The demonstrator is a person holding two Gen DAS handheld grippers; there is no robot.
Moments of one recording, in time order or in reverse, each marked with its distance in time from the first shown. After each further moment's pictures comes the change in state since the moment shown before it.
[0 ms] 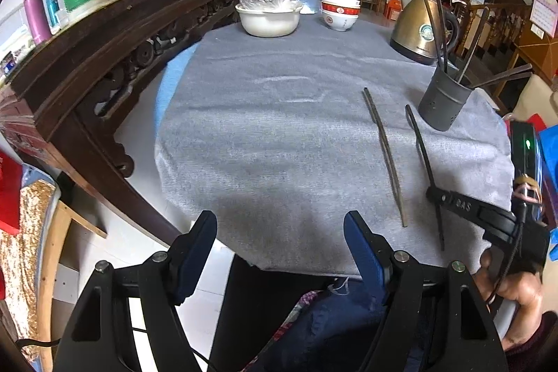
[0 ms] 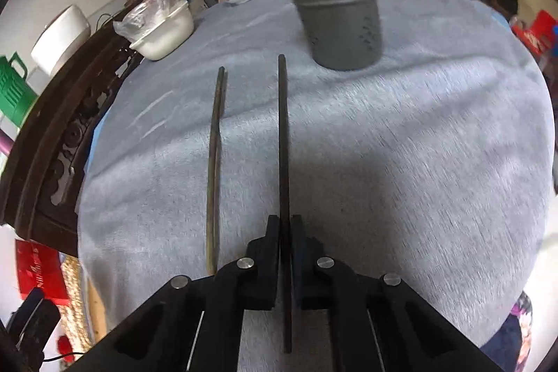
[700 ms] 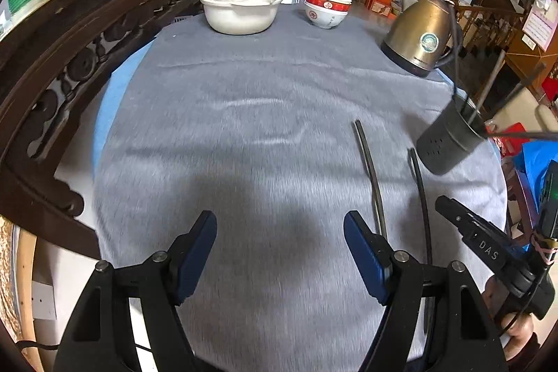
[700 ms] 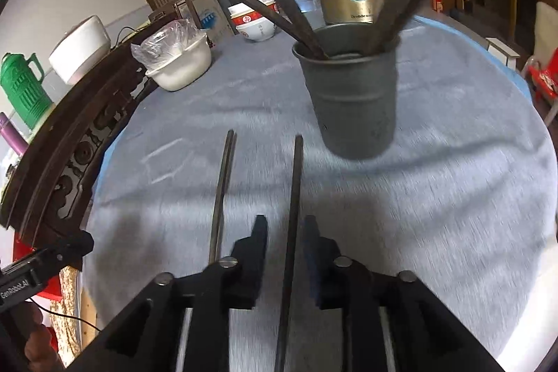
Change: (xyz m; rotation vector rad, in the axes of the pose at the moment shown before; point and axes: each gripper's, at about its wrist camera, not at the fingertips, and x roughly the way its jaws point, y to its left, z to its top) left arm 0.079 -0.010 0.092 -0.009 0.072 -0.127; right arm 0.003 0.007 0.067 -0.125 -0.134 0.015
